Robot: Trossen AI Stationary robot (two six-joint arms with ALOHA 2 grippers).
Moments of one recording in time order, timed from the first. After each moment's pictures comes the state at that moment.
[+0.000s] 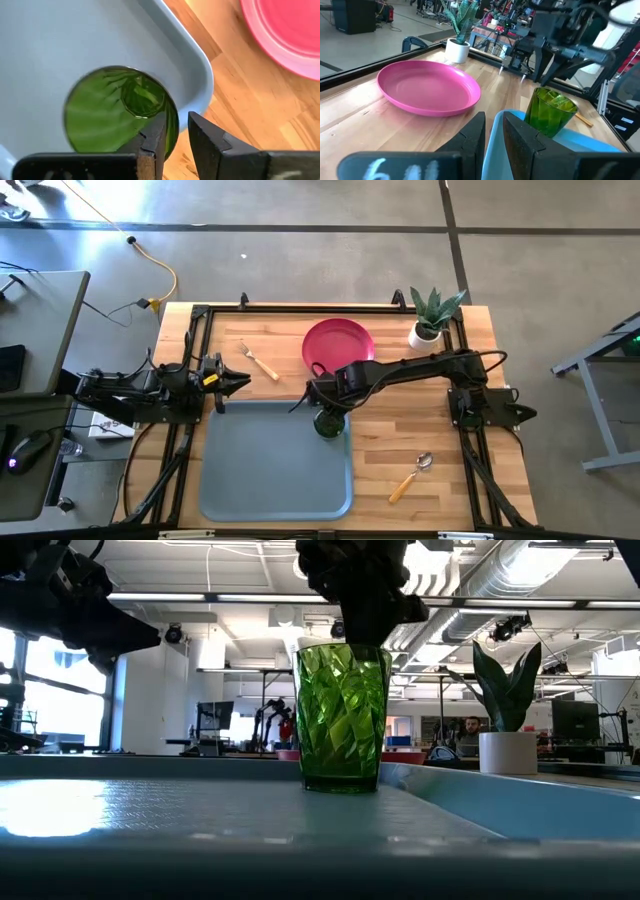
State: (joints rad) left arm -0.08 0.00 0.10 -0.21 -0.30 -0.31; right arm 0.12 2.01 1.86 -1.19 0.05 0.78
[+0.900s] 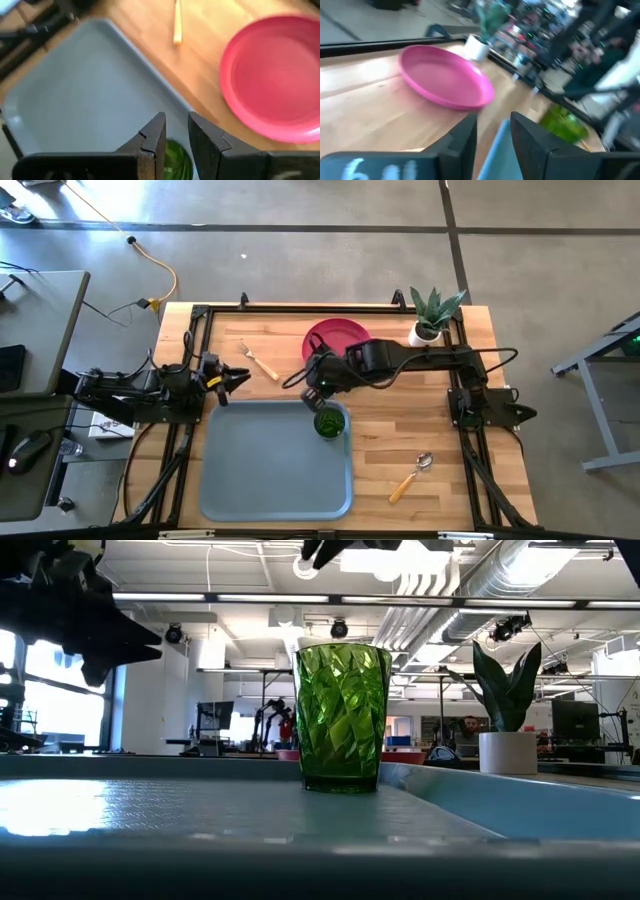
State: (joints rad) left arm -0.08 0.02 0.10 -0.24 -0.42 -0.56; right arm 0.12 2.01 2.25 -1.27 0.28 0.79
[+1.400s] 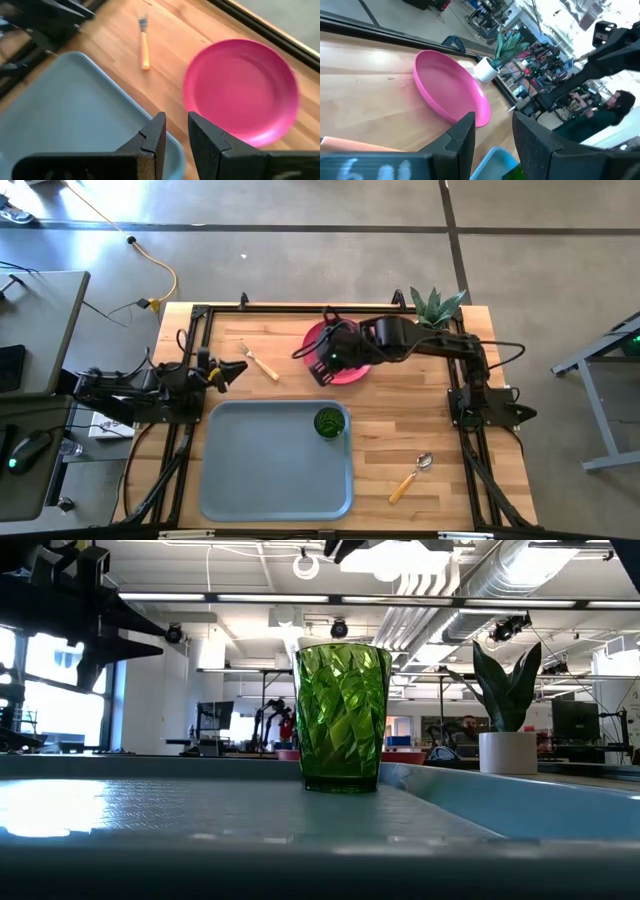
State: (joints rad) left arm -0.08 0.04 0.12 -0.21 -0.53 -0.84; right arm 0.04 1.98 2.35 -1.41 0.34 0.78
